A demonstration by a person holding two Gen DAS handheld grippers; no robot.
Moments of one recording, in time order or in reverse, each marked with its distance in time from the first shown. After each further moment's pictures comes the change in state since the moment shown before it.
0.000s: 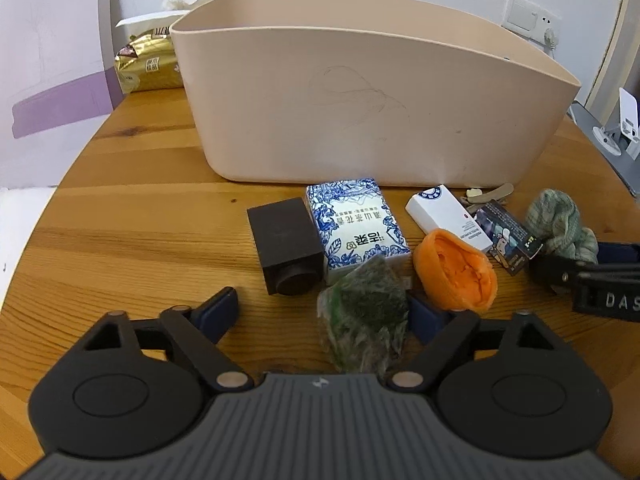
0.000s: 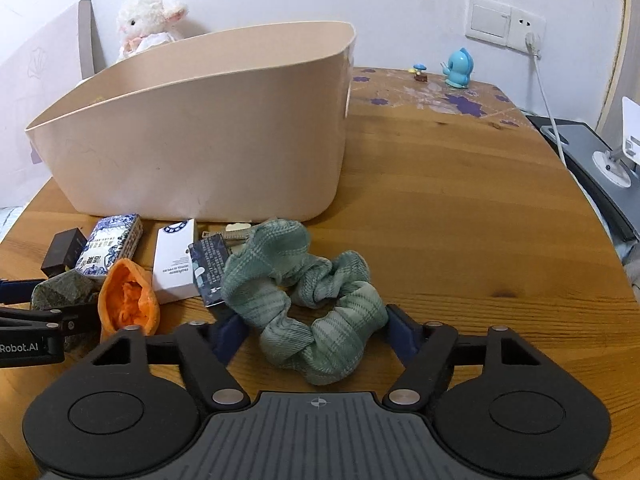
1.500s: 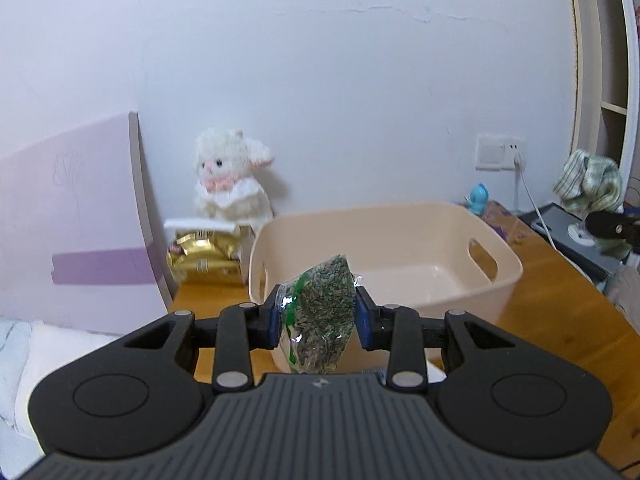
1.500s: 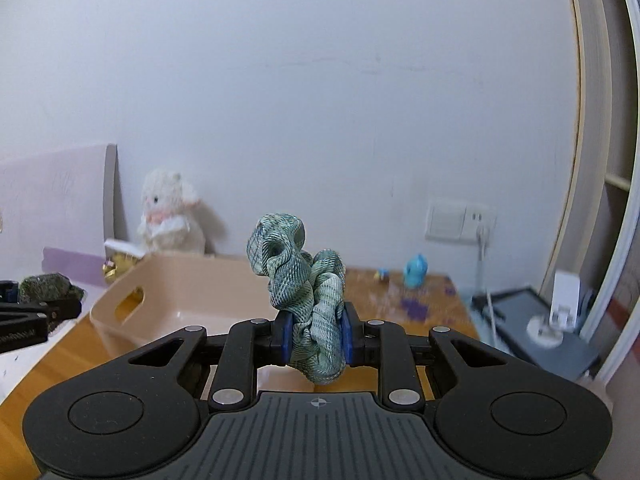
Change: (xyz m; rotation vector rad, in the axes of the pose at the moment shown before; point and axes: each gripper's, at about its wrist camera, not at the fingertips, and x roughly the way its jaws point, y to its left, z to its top) left arm -0.134 0.013 0.069 0.097 -0.418 0.033; right arm -0.163 0.015 0.083 -0.053 -0.471 -0.092
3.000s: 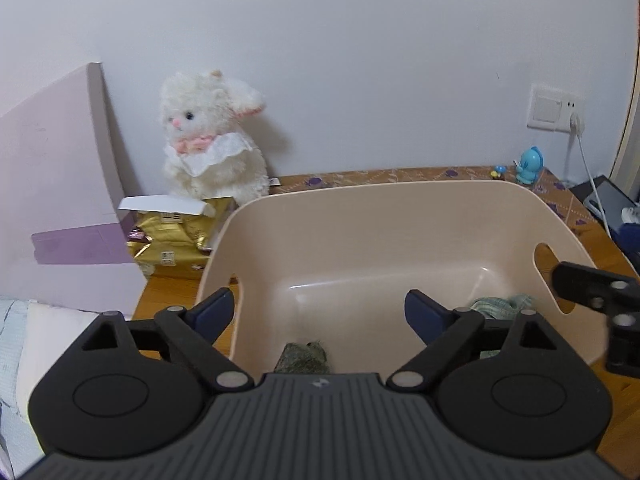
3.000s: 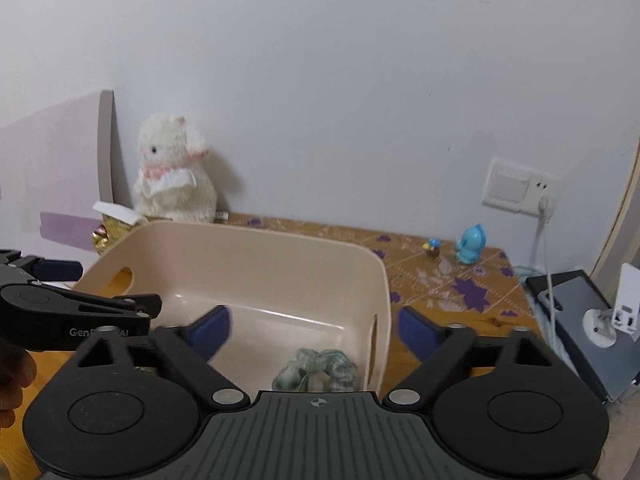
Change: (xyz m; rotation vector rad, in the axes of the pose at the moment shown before) left arm 0.143 -0.008 0.034 -0.008 0.218 0.060; right arm 0.106 0.042 -0.001 -0.023 0.182 0.066
